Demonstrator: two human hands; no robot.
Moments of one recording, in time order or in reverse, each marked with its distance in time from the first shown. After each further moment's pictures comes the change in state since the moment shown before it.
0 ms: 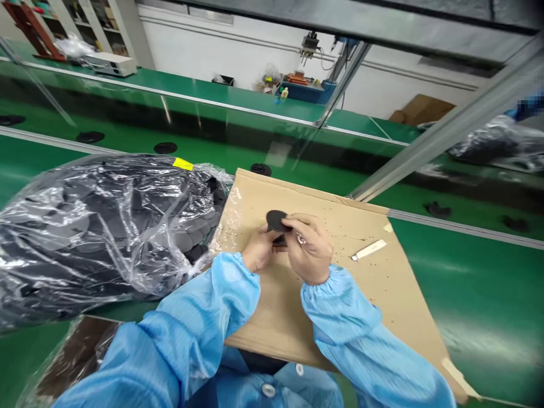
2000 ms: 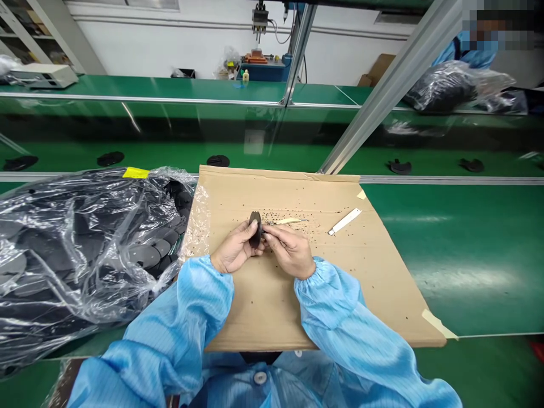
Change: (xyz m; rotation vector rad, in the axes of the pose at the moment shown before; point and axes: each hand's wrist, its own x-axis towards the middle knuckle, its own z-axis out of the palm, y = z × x) left_hand -0.010 0.003 -0.003 0.067 -0.398 -0.283; right_hand -0.045 0.037 -0.034 0.156 -0.157 0.140
